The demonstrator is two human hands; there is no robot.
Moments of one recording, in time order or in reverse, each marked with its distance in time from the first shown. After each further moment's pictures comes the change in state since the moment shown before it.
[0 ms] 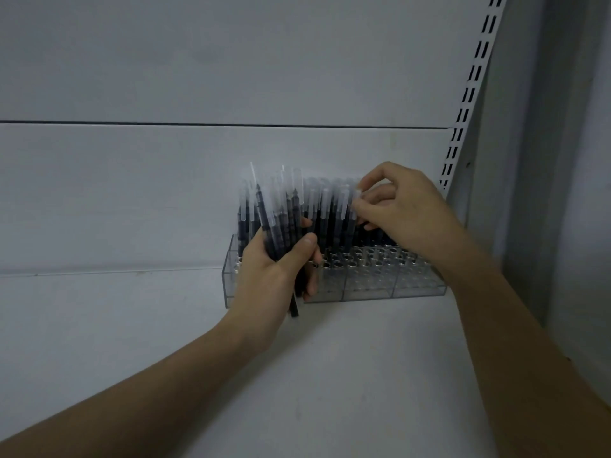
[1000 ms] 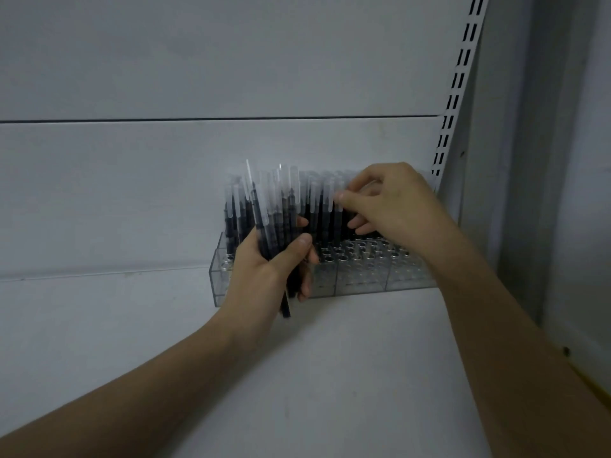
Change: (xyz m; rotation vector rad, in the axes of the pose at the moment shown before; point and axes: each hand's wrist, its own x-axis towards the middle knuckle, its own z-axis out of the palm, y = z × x) left_hand 0.000 -0.004 0.003 0.015 -0.049 -0.032; right_hand -0.004 -0.007 0.003 -0.034 0.027 0.094
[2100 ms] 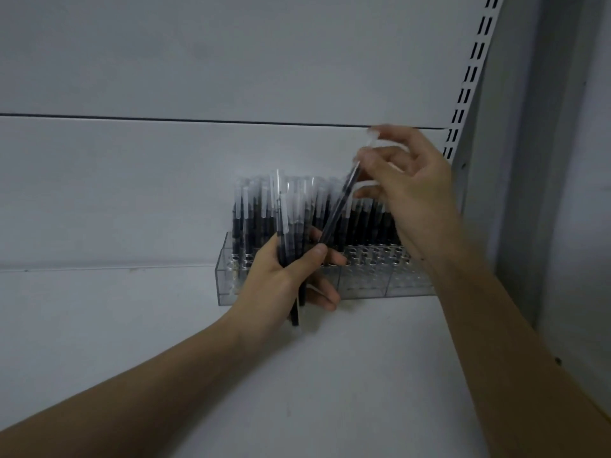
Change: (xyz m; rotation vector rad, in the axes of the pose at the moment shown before) left_hand -0.006 0.007 0.004 -0.036 -0.089 -0.133; right_hand -0.008 -0.022 -0.002 0.639 0.147 -0.183
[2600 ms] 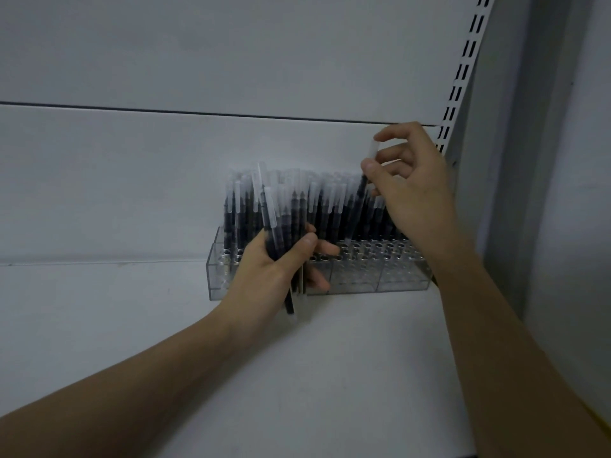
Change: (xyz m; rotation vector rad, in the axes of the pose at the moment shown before) left_hand 0.000 -0.002 -0.001 0.103 0.030 0.062; right_hand 0.007 0.010 -0.019 -0.498 0.044 -0.144
